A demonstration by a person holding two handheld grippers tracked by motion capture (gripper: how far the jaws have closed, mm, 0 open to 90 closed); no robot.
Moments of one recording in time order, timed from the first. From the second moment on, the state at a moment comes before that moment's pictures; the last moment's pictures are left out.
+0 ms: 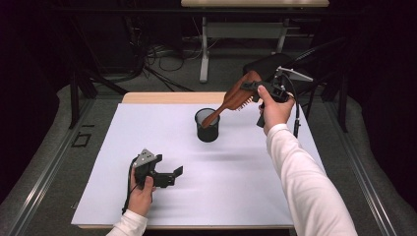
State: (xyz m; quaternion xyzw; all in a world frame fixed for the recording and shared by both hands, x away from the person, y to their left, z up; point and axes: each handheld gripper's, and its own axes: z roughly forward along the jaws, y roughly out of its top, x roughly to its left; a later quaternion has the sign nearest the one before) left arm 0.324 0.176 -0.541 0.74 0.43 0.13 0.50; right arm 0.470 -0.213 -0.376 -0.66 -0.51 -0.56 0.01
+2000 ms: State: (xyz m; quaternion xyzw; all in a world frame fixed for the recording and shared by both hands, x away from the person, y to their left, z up) left arm 0.324 0.177 -0.541 0.74 0.43 0.13 0.50; right arm 0.492 -0.174 -0.419 -0.68 -0.52 -0.51 -0.06
